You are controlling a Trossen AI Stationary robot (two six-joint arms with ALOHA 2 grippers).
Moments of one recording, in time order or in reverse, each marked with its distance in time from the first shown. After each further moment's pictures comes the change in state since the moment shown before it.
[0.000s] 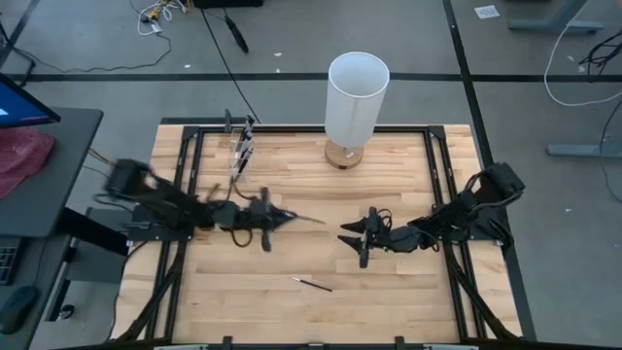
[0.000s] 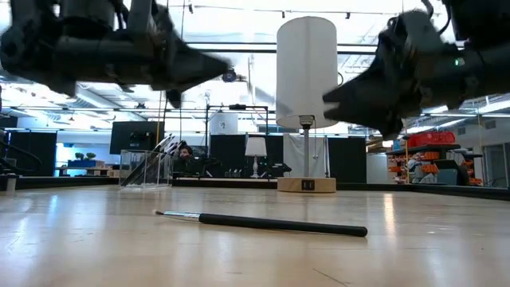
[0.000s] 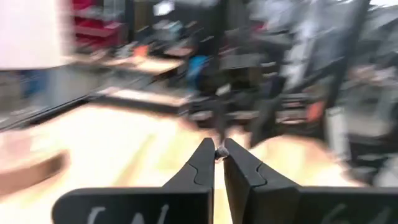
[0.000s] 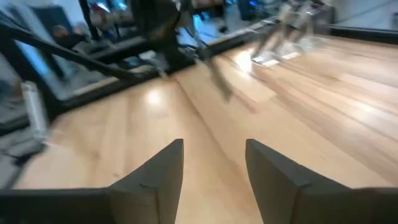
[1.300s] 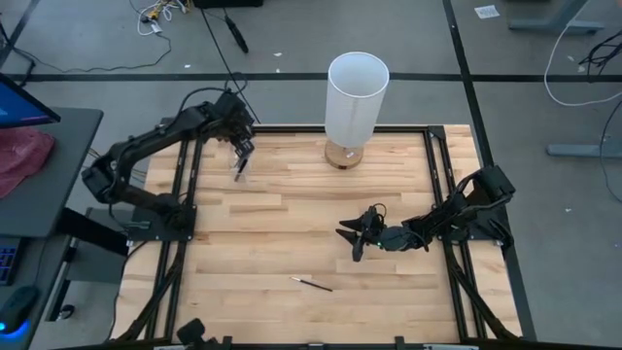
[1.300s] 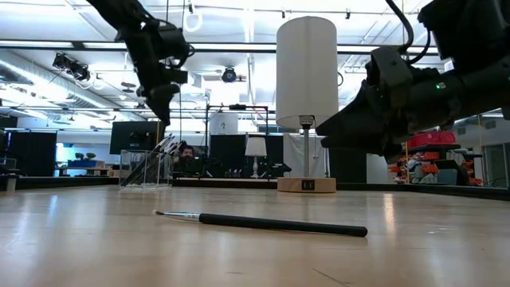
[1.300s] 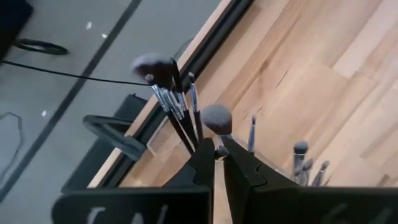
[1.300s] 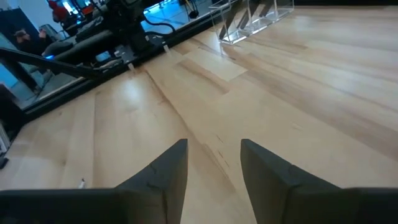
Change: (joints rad) left arm 0.974 -0.219 0.736 -2.034 0.092 0.380; right arm -0.051 0.080 0.017 -0.064 0.039 0.161
